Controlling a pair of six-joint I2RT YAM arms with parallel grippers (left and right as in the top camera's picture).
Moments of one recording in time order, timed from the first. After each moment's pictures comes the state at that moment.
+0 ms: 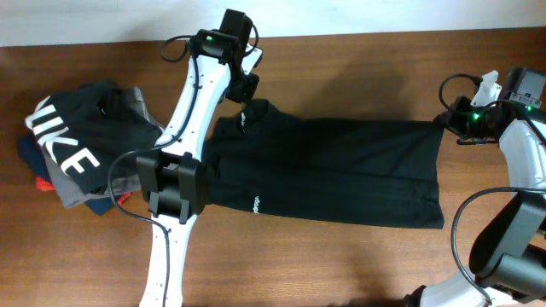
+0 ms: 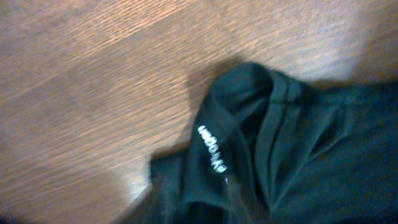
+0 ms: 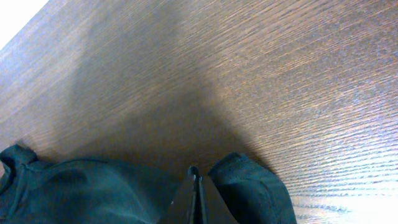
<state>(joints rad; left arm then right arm) -0.31 2.50 2.53 -1.32 -0.02 0.13 -0.44 1.79 1.37 -0.66 -0.42 0.13</state>
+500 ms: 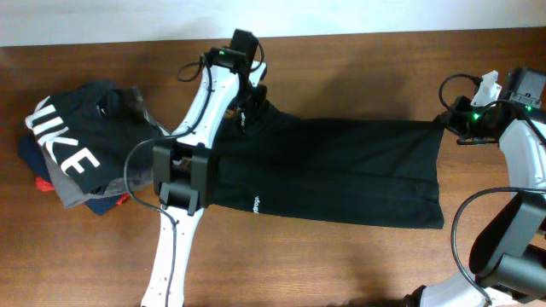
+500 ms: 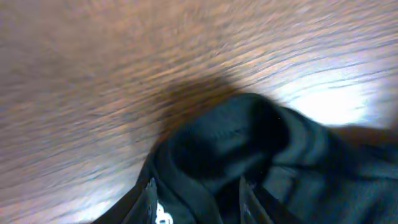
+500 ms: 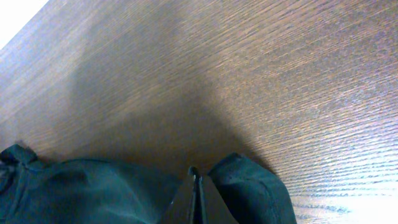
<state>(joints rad) -0.31 2.66 2.48 -1.18 0.11 -0.01 -0.44 1.79 1.37 -0.66 -0.42 0.13</state>
